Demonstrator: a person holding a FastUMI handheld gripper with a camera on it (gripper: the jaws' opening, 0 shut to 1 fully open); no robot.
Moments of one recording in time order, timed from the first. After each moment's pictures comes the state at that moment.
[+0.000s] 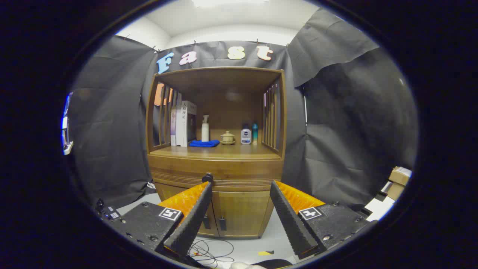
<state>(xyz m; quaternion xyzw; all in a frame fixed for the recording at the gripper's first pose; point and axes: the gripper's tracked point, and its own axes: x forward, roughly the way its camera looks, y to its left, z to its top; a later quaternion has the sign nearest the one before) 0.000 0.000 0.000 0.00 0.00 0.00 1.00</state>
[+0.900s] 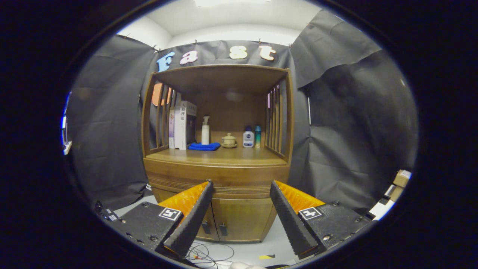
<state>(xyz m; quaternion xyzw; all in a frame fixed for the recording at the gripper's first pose) 0.053 0.015 0.016 -0.01 -0.01 0.01 1.00</state>
